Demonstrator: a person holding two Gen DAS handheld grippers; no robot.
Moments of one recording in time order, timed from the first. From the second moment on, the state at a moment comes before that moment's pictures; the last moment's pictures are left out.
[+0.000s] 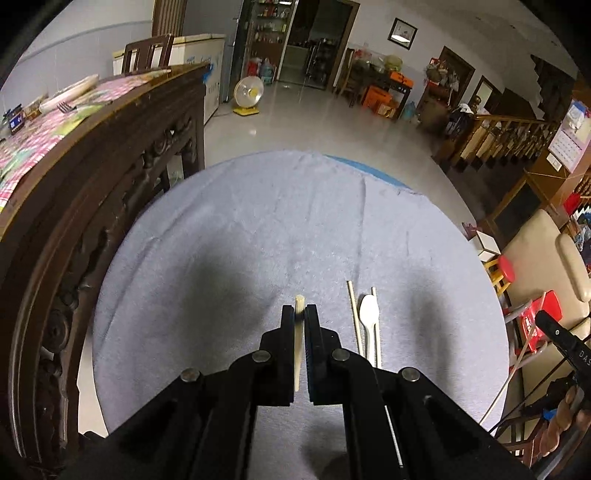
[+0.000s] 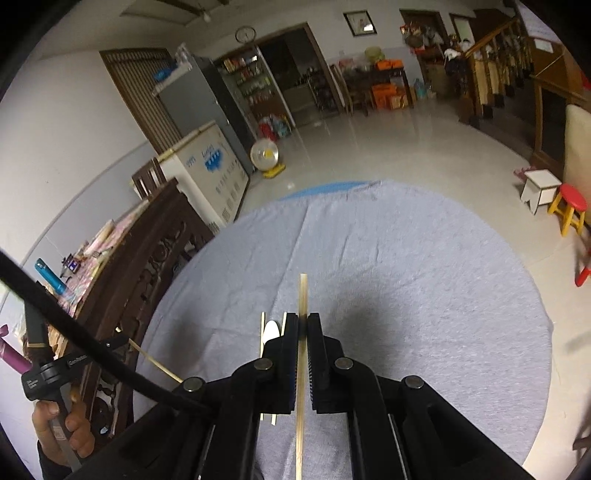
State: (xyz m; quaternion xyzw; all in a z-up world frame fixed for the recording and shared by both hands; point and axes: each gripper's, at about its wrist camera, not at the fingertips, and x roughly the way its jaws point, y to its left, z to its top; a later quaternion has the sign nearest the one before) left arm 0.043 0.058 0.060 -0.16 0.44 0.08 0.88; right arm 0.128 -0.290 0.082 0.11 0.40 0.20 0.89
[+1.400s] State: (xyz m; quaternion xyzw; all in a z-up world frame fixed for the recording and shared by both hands) left arm -0.076 -0.010 0.163 -0.13 0.34 -0.03 0.93; right arm -0.055 -0.244 0.129 0.15 0.15 0.26 0.94
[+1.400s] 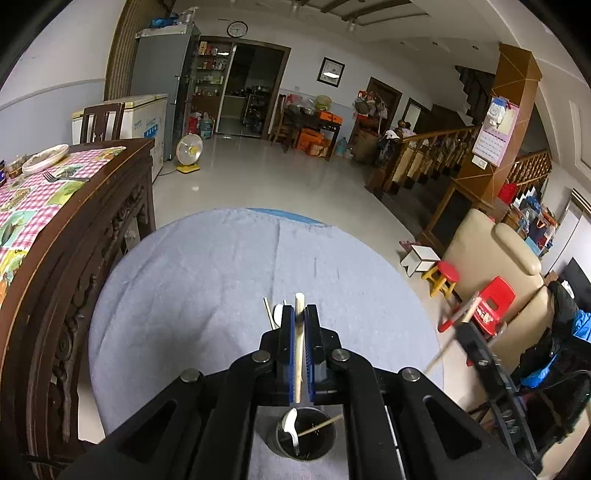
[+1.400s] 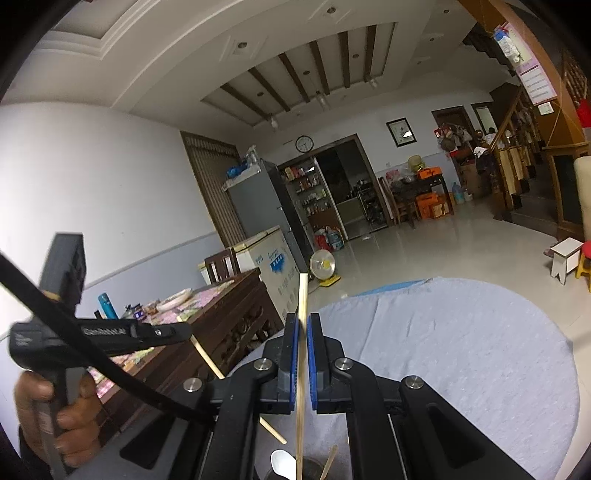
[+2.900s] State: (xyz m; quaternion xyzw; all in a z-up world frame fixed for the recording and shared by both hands) left arm -0.095 -0.022 0.078 -0.15 0.41 -0.02 0.90; right arm -0.053 -0.200 0.044 0.04 0.20 0.26 0.94
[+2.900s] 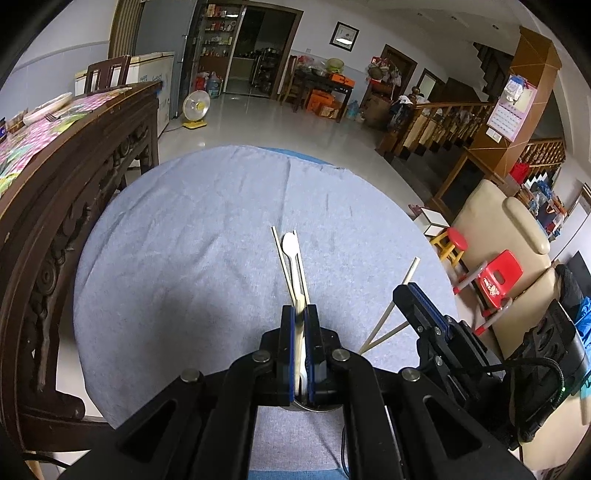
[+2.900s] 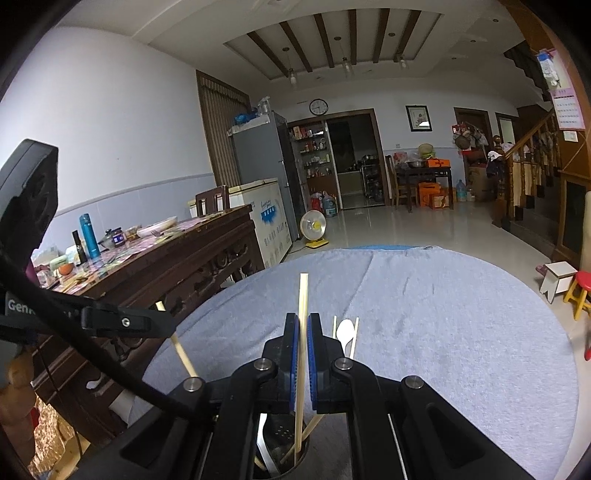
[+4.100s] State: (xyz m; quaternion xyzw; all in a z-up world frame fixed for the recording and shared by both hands) left arm -0.086 -0.032 0.048 -0.14 0.45 -0.02 0.88; right arm -0.061 -0.200 0.015 0.03 0.23 0.26 0.94
